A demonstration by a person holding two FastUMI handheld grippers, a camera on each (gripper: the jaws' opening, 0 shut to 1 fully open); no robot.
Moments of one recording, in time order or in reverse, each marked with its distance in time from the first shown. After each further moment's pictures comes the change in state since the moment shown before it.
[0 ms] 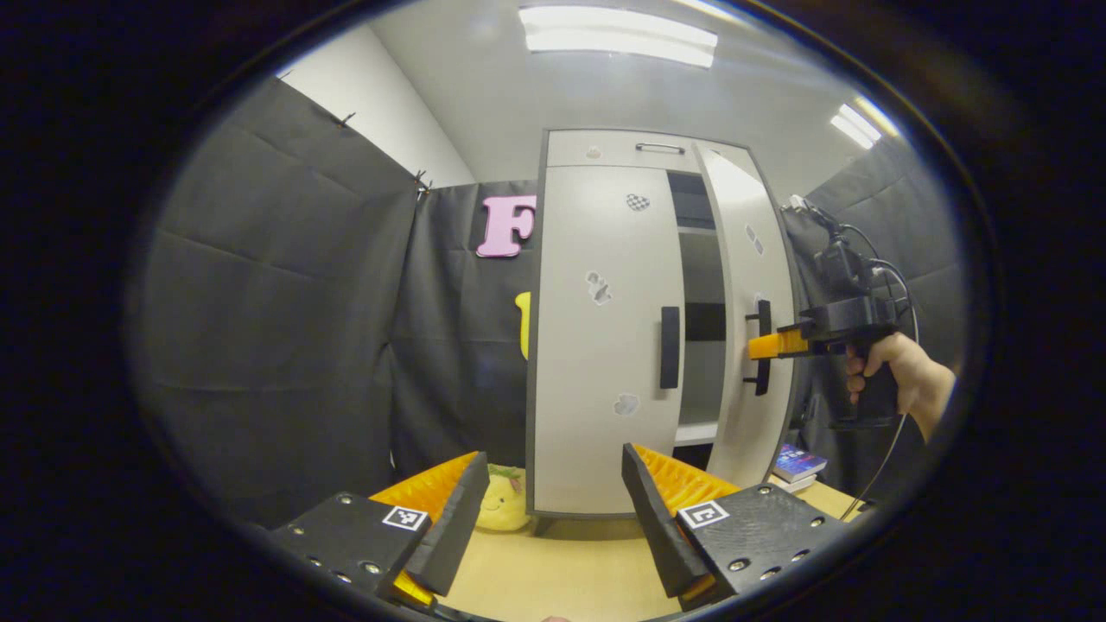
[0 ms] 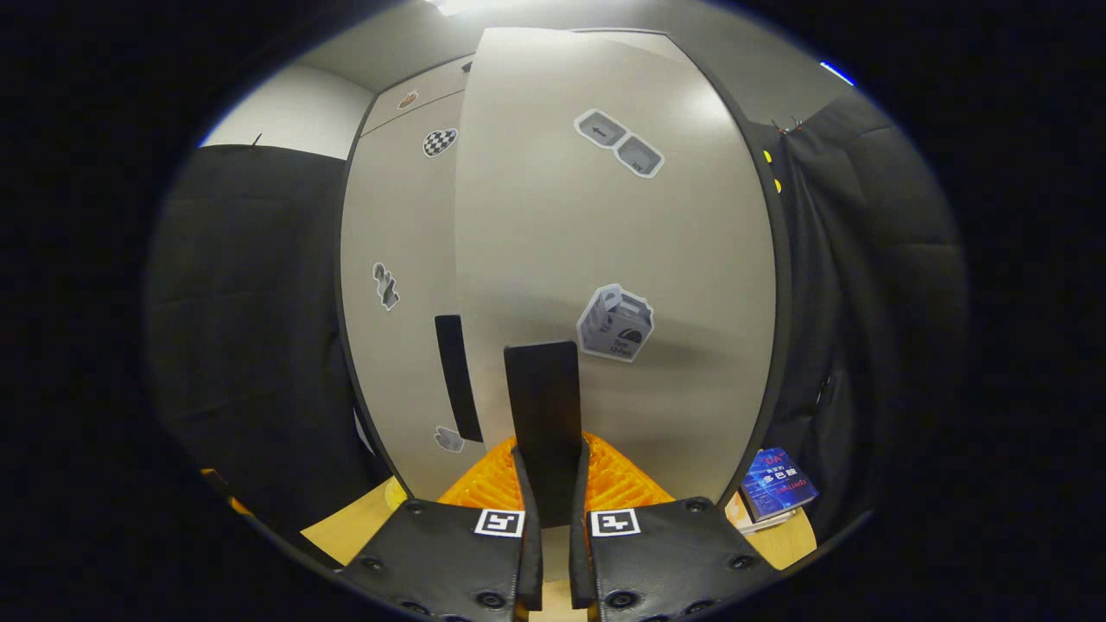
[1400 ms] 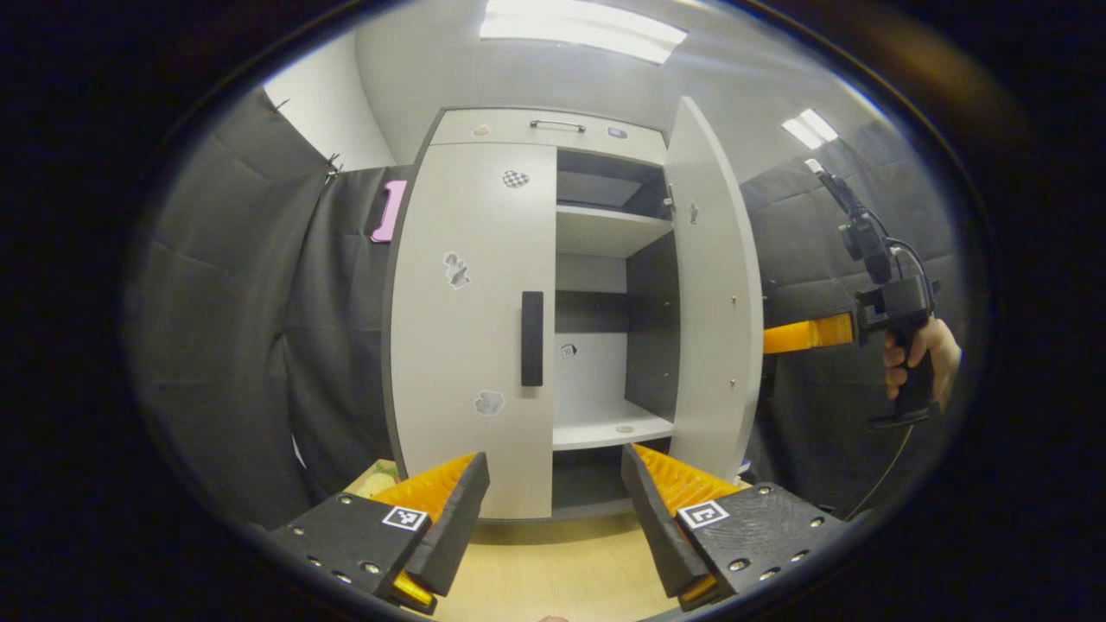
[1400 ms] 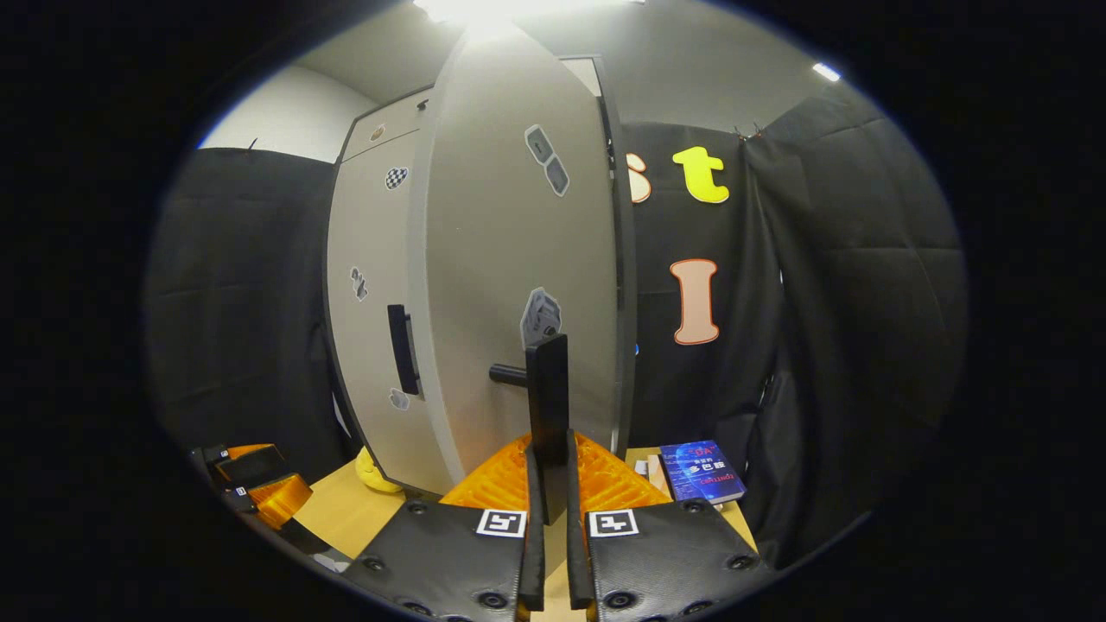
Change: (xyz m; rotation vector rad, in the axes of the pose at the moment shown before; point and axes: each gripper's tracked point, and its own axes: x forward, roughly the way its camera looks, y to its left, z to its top) left arm 0.032 -0.141 -0.011 -0.011 0.030 -0.287; right arm -0.105 -0.108 -0.006 -0.033 -0.008 -0.077
